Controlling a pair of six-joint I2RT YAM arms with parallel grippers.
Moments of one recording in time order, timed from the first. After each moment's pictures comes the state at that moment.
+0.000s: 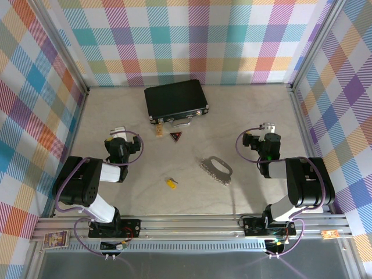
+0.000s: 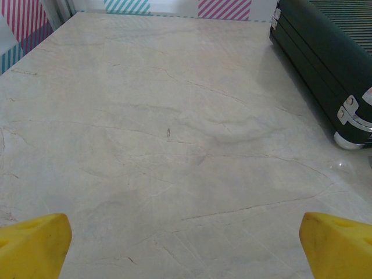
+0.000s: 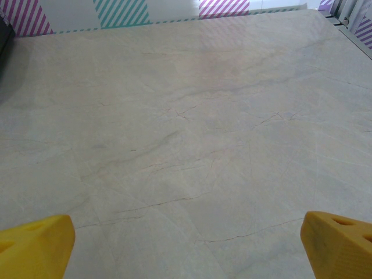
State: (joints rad) left arm -0.11 1.58 0.37 0.83 -0.28 -0.11; right arm 0.03 1.54 0.39 0.75 0.05 0.08
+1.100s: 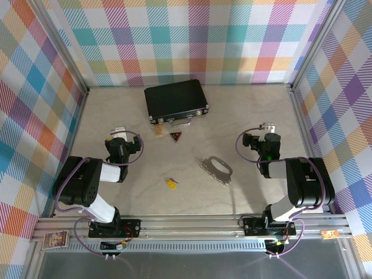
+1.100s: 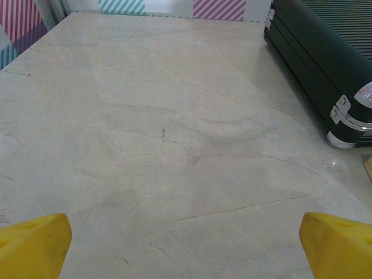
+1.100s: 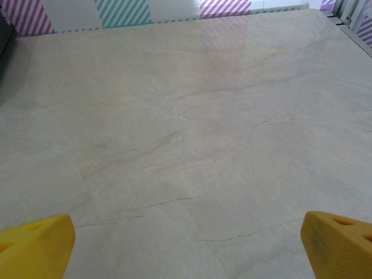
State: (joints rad) left arm -0.11 1.58 0.37 0.83 -0.27 -0.11; right arm 0.03 1.53 0.39 0.75 0.04 0.08
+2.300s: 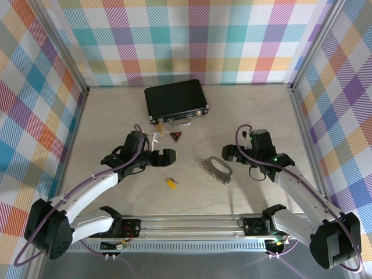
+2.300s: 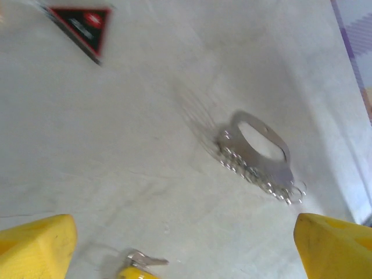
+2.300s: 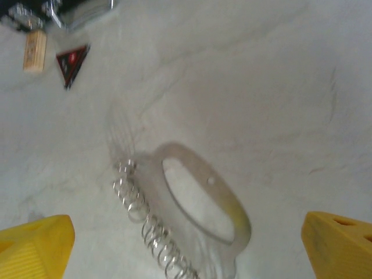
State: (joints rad) left arm -0.53 1.11 0.70 -0.33 0.30 -0.51; right arm 0.37 1.00 0.69 -0.53 -0.17 0.45
